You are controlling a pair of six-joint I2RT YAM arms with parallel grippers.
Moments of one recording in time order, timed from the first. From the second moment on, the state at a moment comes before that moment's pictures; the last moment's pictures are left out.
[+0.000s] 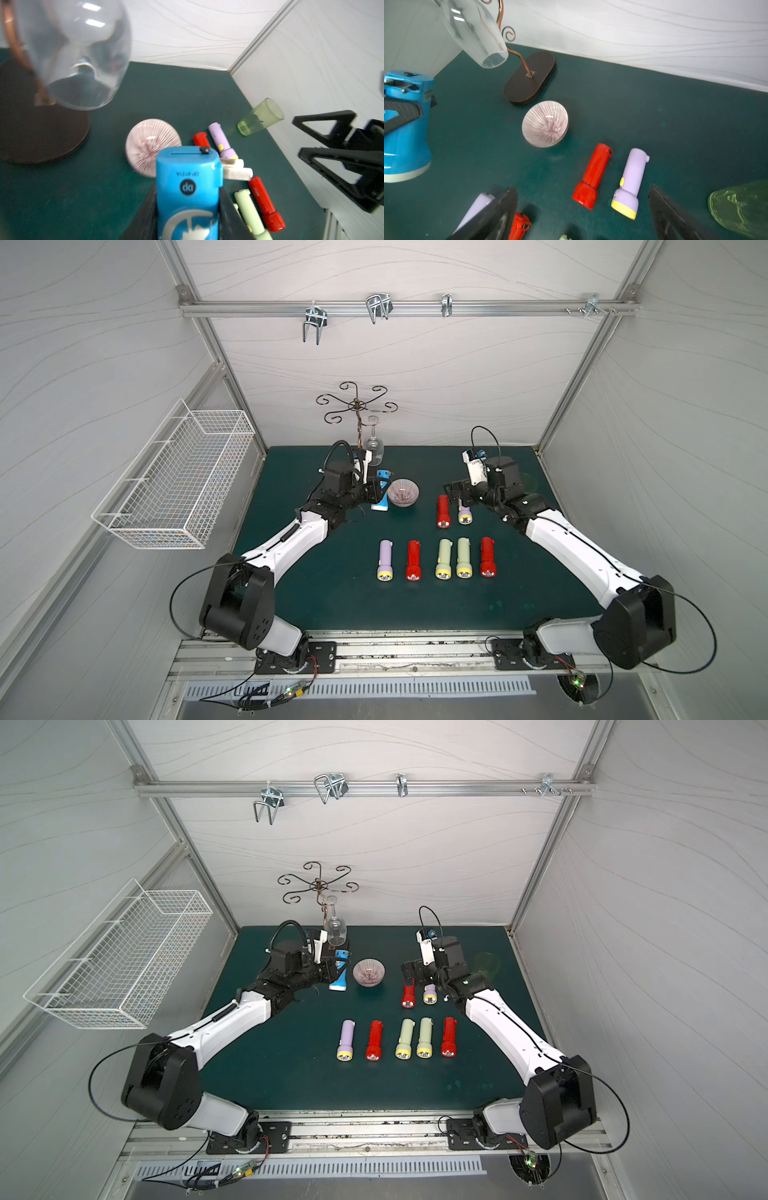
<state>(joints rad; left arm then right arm) -0.37 1.53 1.06 0.10 0.41 -0.39 0.44 1.37 1.15 -0.32 -0.06 0.08</state>
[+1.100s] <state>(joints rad) -0.37 2.18 1.56 1.08 1.10 -0.68 0.22 1.81 1.70 -0.23 -1.07 0.14</state>
